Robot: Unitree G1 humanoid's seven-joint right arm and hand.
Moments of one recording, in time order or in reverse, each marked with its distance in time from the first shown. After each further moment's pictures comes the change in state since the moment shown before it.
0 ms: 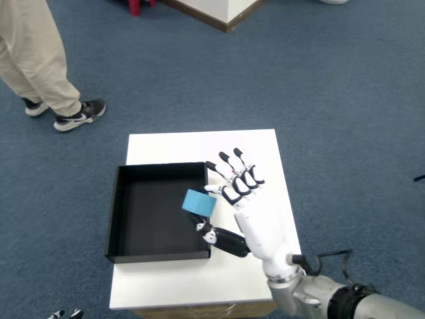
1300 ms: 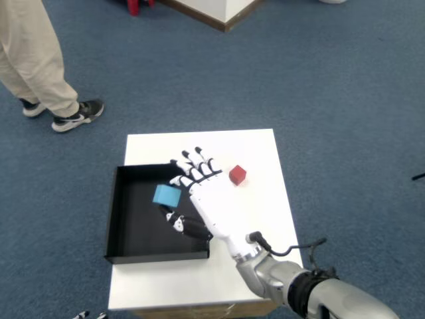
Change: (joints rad) arm -0.120 0.260 0.043 0.335 0.144 0.028 0.304
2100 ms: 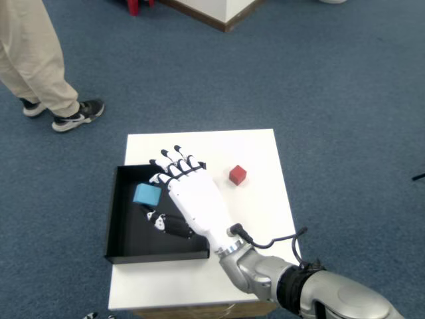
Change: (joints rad) arm -0.059 0.009 0.038 -0.151 0.067 0.130 0.119
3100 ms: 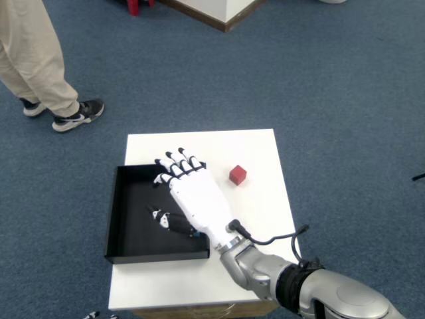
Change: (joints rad) arm -0.007 0.003 0.002 0.020 0.025 0.072 0.099
